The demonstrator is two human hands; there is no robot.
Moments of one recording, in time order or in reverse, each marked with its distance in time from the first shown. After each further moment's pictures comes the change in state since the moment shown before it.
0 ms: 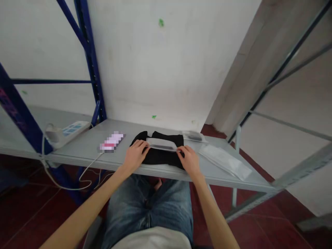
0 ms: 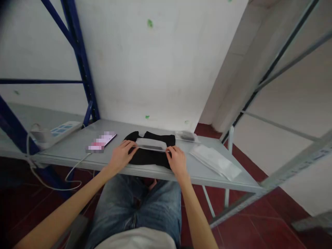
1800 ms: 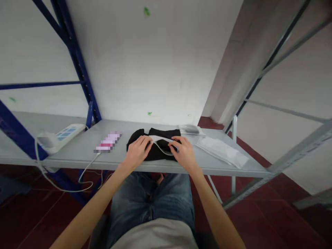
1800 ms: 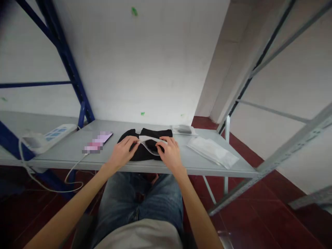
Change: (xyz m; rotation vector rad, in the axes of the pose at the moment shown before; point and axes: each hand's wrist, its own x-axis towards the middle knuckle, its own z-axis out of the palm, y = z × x) left_hand 0.015 0.028 -0.007 -0.024 0.097 0.250; right_hand 0.006 -0.033 -0.028 0.081 0.009 -0.092
